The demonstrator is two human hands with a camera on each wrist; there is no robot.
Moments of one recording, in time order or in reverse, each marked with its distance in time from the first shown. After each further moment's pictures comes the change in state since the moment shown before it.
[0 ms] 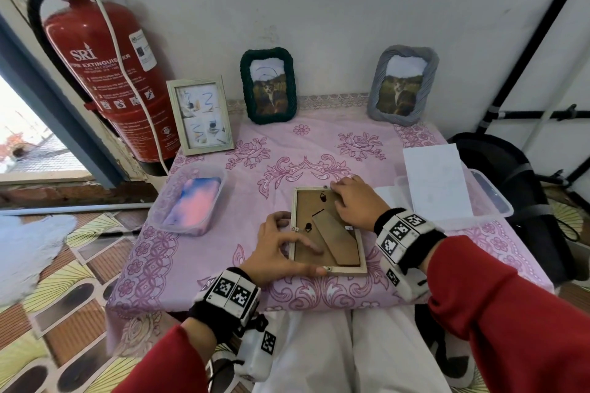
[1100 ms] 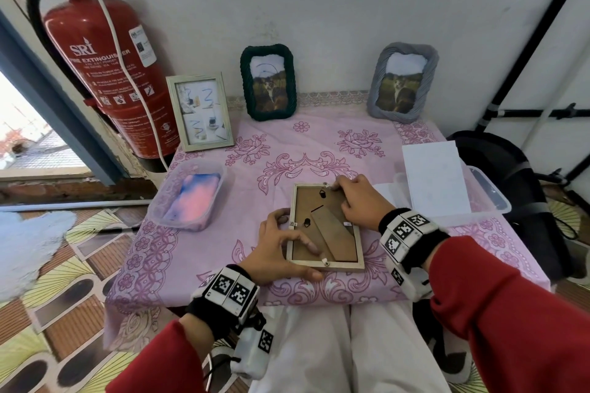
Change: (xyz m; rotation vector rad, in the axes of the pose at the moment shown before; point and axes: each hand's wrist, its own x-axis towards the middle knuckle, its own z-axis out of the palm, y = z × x) left_hand -0.006 0.000 0.001 0.027 -0.046 0.030; right_hand -0.008 0.010 0.007 0.313 0.003 0.014
